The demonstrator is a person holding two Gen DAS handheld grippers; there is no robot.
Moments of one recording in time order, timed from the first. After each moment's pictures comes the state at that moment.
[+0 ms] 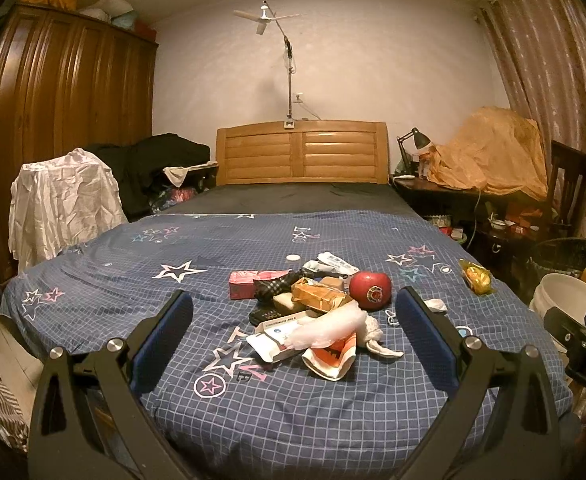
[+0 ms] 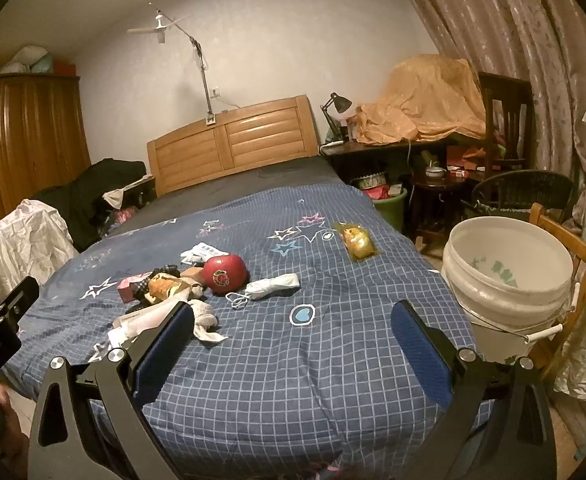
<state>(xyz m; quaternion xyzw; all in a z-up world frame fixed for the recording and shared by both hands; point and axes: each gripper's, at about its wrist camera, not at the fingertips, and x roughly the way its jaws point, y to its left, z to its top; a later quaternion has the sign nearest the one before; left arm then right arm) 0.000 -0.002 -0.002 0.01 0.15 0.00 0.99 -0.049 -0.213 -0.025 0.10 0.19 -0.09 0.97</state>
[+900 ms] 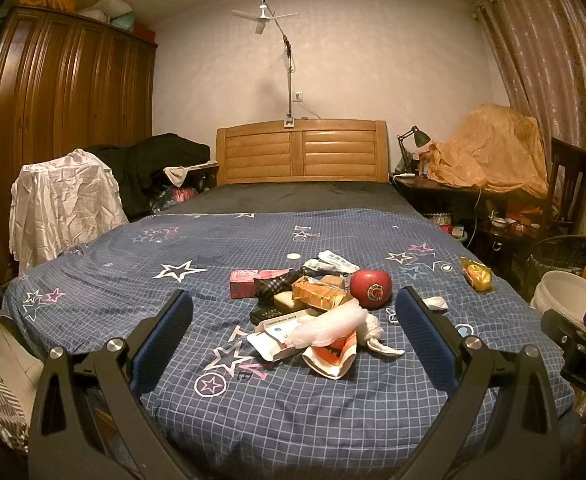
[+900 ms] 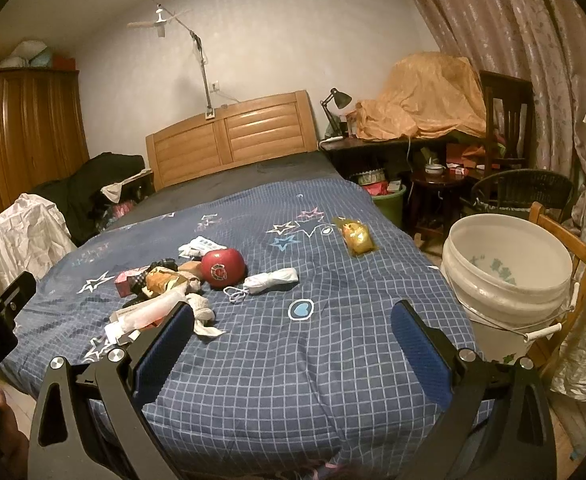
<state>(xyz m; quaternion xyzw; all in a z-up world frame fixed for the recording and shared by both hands) 0.000 -0.002 -0.003 0.02 0.15 0.00 0.99 -0.045 -0.211 -0.029 0.10 0.20 -0.09 0.97</state>
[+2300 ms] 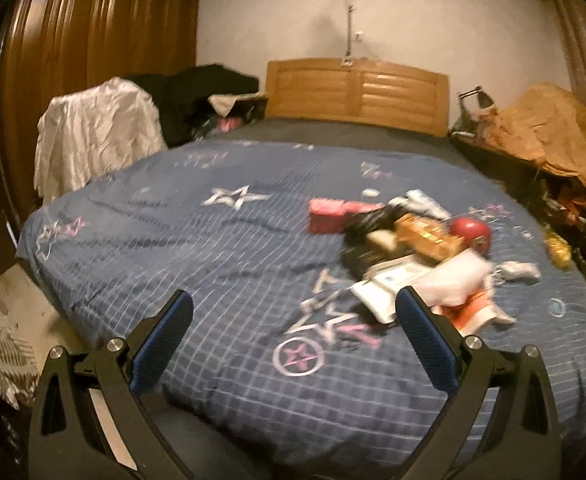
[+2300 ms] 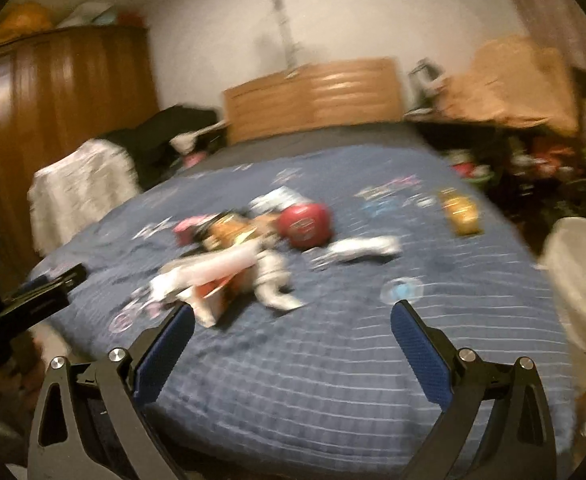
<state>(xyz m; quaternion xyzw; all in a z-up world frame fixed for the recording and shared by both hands) 0.069 0.102 -0.069 -0.03 0.27 0.08 0.96 0.027 -0.165 -0.070 0.06 0.27 0.09 0.96</state>
